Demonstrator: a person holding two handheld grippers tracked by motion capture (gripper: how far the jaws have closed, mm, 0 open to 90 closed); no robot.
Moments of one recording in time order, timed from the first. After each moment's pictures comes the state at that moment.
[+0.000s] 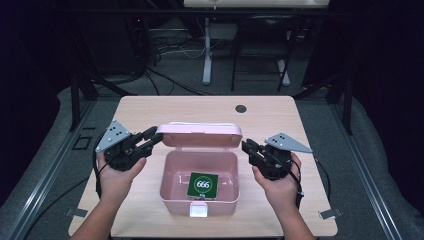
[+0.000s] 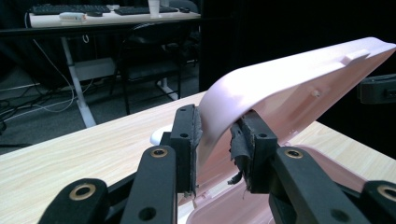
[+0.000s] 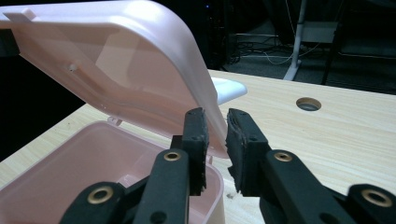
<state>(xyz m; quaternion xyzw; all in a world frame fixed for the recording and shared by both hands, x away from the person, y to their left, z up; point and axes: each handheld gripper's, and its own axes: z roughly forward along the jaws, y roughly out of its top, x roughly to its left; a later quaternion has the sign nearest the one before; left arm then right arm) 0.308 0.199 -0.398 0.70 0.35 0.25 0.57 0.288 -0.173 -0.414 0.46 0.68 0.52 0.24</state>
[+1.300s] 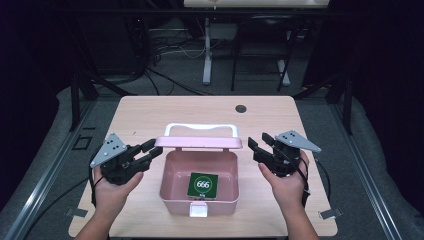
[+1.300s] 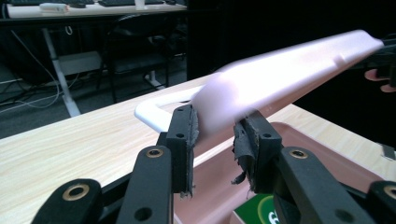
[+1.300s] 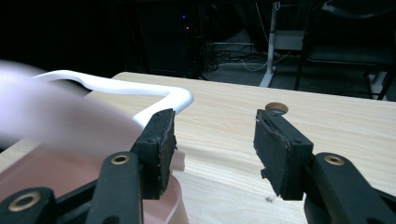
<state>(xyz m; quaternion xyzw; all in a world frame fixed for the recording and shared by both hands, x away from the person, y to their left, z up) 0.281 0.204 -0.408 0.72 0.34 0.23 0.56 0.298 -0.193 -0.419 0.48 0.65 0.52 0.28</state>
